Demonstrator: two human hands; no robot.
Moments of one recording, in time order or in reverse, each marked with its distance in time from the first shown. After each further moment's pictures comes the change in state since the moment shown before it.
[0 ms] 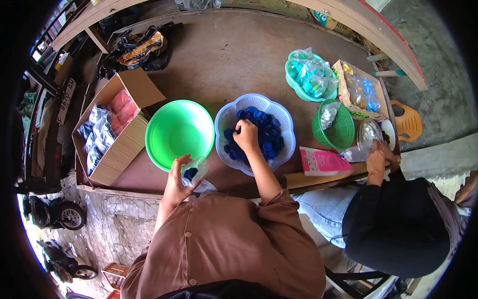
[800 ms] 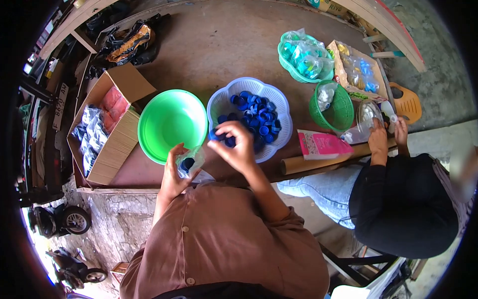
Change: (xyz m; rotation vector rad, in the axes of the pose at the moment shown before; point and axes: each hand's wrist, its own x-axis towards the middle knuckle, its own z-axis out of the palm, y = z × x) left_hand 0.000 -0.004 0.007 -0.071 -0.031 -0.002; right_hand -0.049 -0.114 -0.074 0.662 0.108 0.004
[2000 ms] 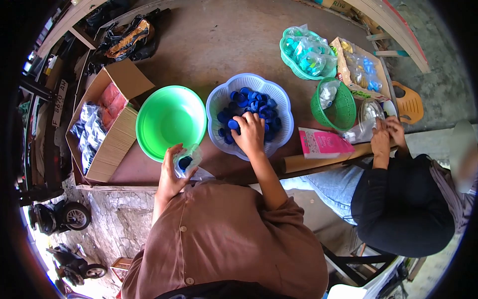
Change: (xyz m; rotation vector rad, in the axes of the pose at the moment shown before) left_hand -0.001 0.006 -0.003 0.060 -0.005 -0.043; right_hand 0.005 0.067 -0.025 -0.952 -0.087 -0.092
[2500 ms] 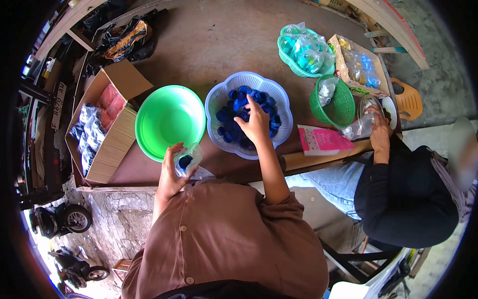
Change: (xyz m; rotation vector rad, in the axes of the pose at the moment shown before) left_hand 0.001 -0.001 0.000 0.006 -0.022 -0.010; right_hand 0.019 0.023 -0.001 0.341 -0.007 0.267
